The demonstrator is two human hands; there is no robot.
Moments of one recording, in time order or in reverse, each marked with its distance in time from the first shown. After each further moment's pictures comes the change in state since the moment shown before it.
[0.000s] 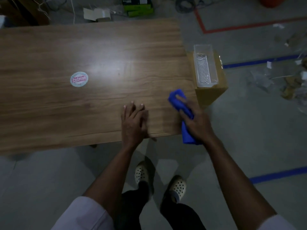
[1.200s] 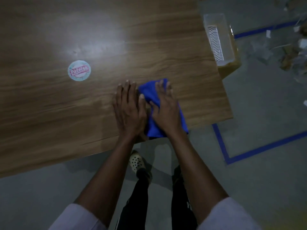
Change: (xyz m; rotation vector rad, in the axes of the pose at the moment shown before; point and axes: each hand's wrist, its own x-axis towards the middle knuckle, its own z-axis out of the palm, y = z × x) left_hand 0.037 -0.074 -0.039 -0.003 0.041 -0.134; right_hand 0.059 -0.046 0.195 -0.329 0.158 0.072
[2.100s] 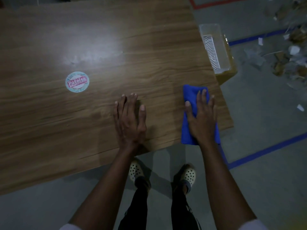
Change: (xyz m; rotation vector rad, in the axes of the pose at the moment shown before) left_hand 0.003 0.005 -0.003 -0.154 -0.005 0.014; right_hand -0.005 0.062 -0.067 -0.203 0.125 0.326
